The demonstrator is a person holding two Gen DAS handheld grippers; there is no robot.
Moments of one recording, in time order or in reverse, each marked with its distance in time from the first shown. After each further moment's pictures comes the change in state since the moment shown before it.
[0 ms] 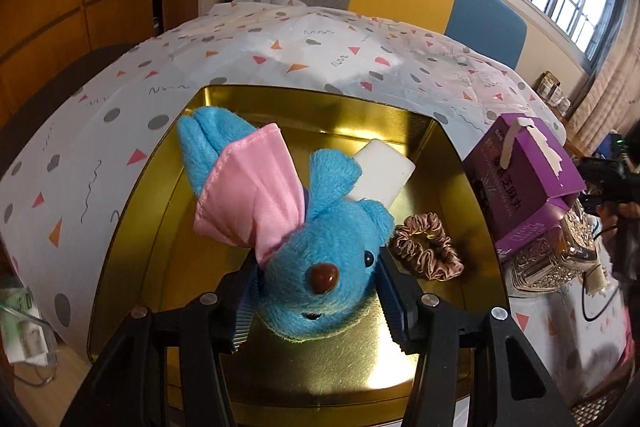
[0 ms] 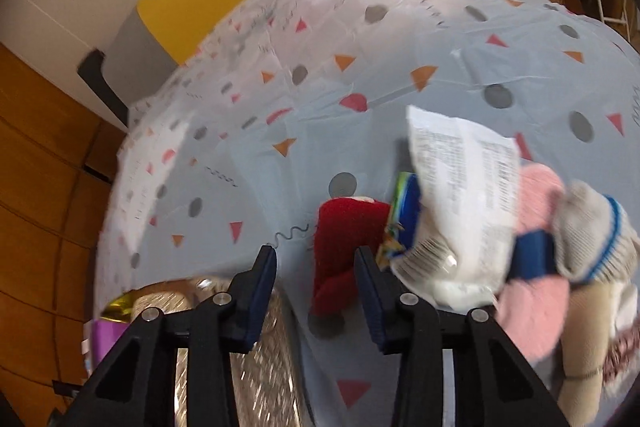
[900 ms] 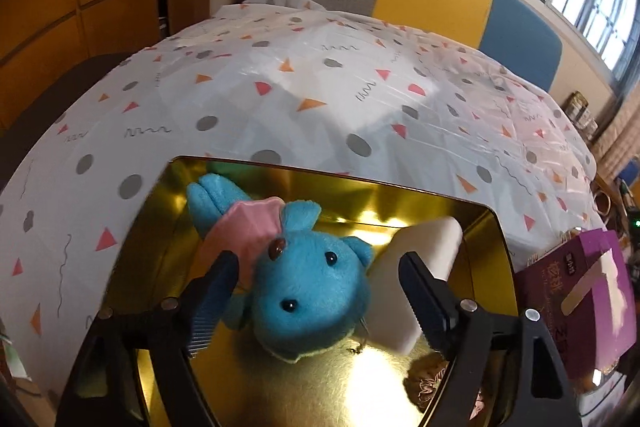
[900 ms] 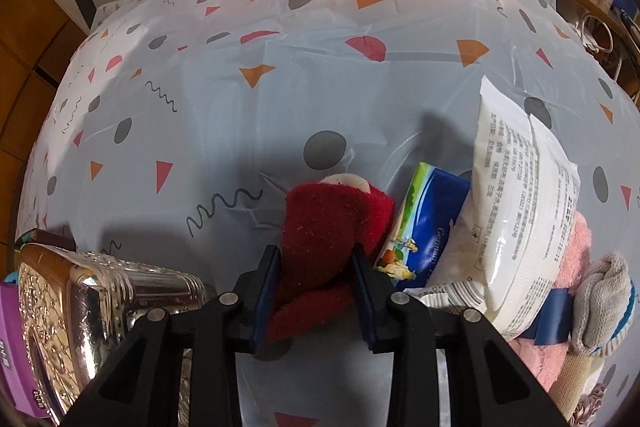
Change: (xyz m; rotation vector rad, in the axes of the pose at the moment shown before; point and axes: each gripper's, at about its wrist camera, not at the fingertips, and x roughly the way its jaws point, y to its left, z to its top) left arm 0.073 0.005 0.097 -0.045 0.001 0.056; right arm 0.060 0.018 -0.002 -0.241 0.176 -0.224
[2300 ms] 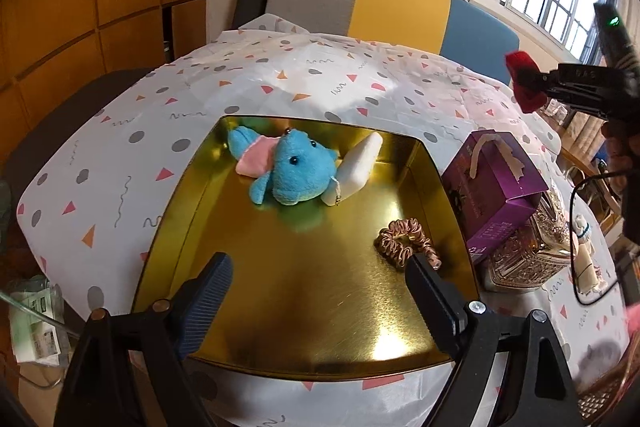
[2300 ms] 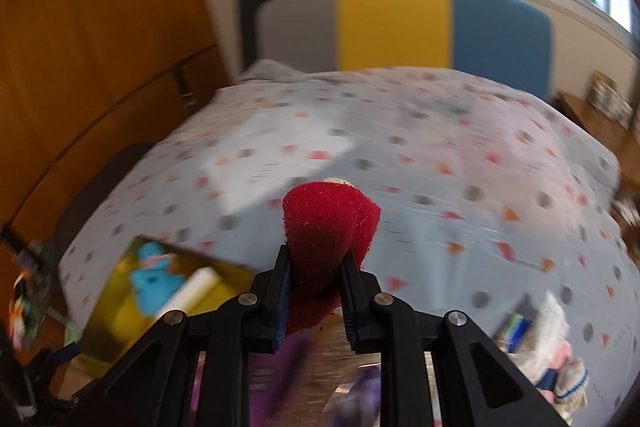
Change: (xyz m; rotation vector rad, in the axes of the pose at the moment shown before) left arm -0.128 0.001 -0.106 0.059 -0.087 -0.028; right arm -0.160 0.189 -0.031 -0.418 -0.393 0.217
